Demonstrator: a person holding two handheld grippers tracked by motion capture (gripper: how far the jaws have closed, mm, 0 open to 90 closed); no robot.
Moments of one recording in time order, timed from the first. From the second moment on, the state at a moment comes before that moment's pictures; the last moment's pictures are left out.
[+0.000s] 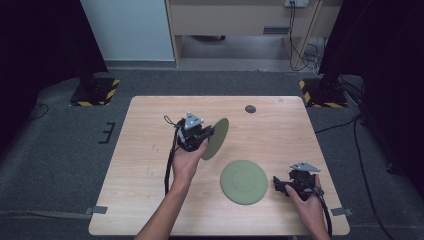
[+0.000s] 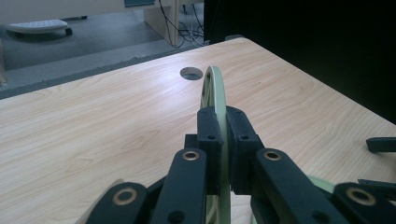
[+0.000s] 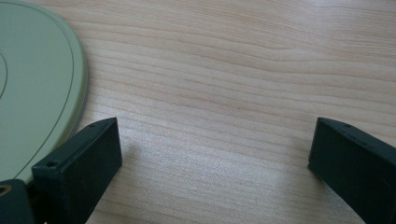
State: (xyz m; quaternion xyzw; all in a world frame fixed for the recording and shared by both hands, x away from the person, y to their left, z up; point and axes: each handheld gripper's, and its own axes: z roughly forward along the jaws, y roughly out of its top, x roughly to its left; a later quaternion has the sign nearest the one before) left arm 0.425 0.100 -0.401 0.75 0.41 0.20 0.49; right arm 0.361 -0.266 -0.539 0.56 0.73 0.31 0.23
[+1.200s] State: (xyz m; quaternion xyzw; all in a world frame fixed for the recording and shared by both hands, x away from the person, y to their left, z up) left arm 0.421 0.139 -0.407 0.73 0.43 0.21 0.48; right arm 0.361 -0.265 -0.539 0.56 0.74 0.31 0.23
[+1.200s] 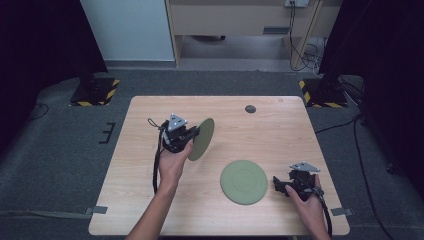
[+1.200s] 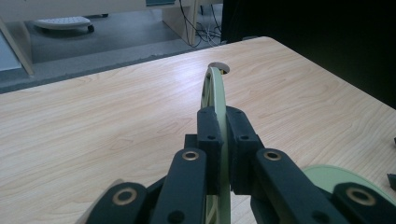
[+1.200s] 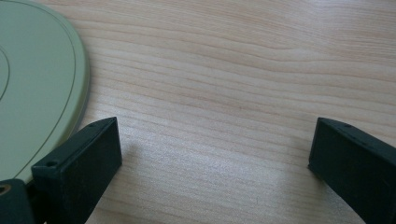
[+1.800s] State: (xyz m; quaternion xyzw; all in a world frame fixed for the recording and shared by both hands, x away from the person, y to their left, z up) left arm 0.419 0.161 -0.413 0.73 0.45 0.22 0.47; right arm 0.361 -0.265 -0.539 0.55 0.74 0.31 0.23
